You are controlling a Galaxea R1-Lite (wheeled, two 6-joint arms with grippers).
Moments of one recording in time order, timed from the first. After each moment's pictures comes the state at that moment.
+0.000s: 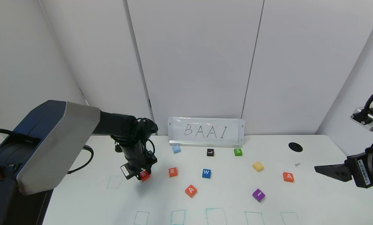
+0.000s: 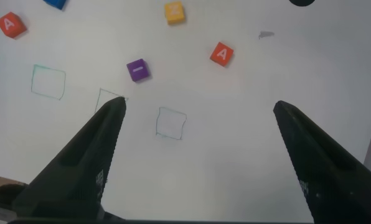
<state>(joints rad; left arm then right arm) -0.26 2.38 -1.72 0.73 0.09 -0.97 0.18 1.34 -0.92 0.34 0.03 -0.05</state>
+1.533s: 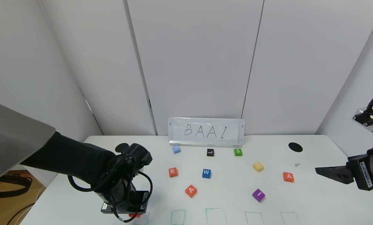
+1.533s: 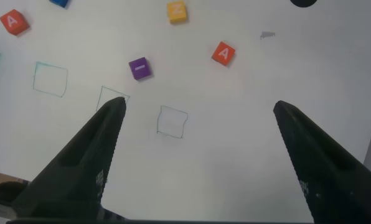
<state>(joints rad) -0.40 1.99 -0.96 0.36 0.08 -0.41 0.19 1.32 -0.91 0.34 0.03 -0.06</state>
